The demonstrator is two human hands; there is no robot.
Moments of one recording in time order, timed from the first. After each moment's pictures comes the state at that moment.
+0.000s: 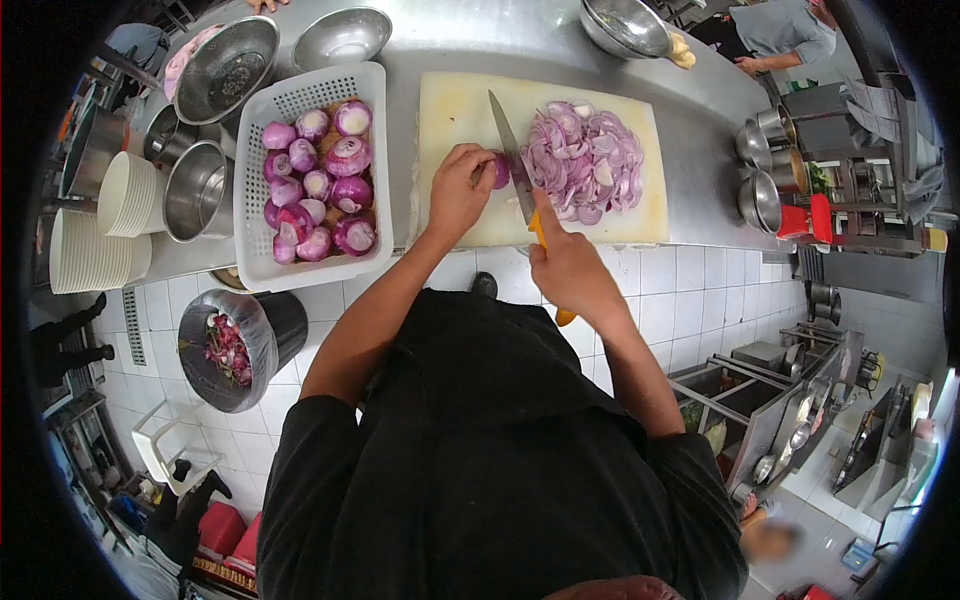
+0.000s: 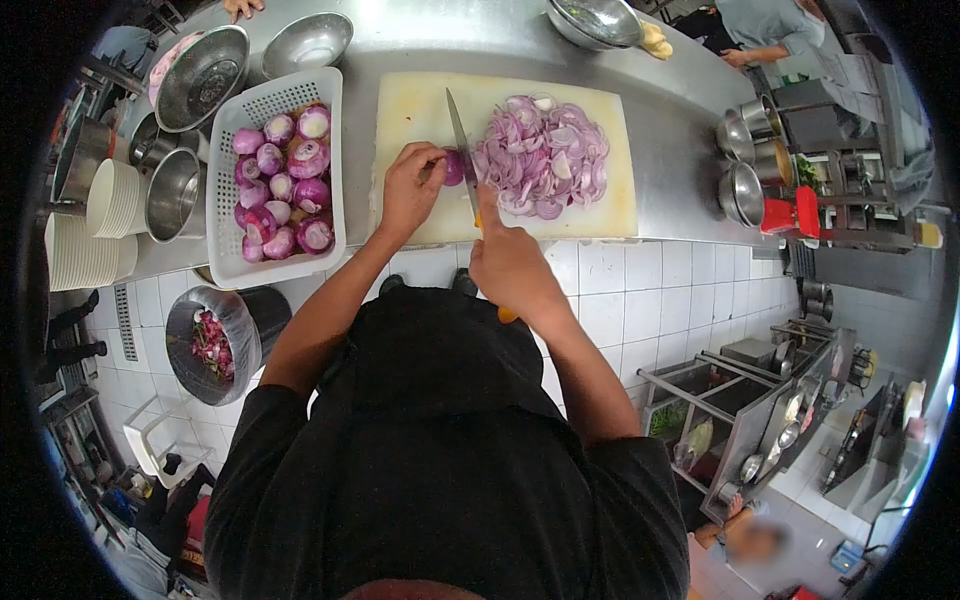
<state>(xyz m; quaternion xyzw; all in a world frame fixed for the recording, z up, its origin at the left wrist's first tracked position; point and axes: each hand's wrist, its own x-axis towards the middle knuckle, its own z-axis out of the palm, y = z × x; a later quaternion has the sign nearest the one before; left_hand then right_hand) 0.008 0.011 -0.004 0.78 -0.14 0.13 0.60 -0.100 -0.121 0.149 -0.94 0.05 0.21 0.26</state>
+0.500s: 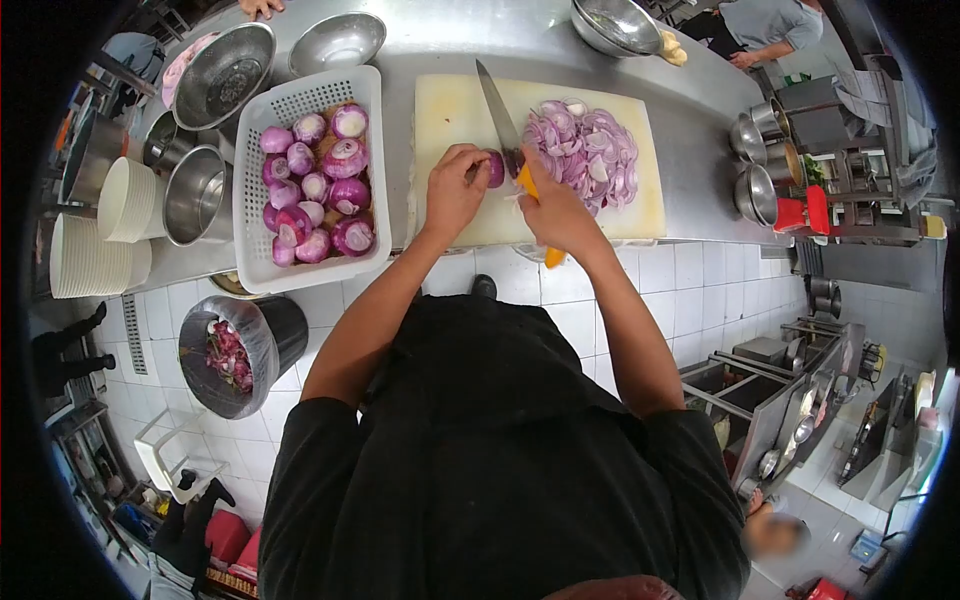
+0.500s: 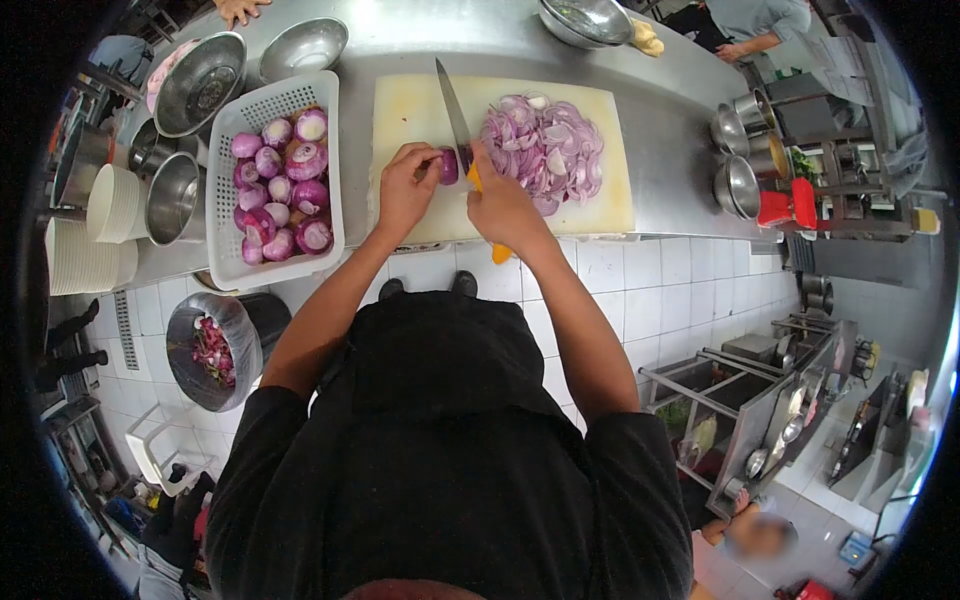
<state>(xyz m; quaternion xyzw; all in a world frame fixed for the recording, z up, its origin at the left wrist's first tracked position) 0.007 0.014 -0.004 0.78 -0.13 0.09 0.60 -0.048 -0.143 0.094 -0.94 0.00 0.13 0.31</state>
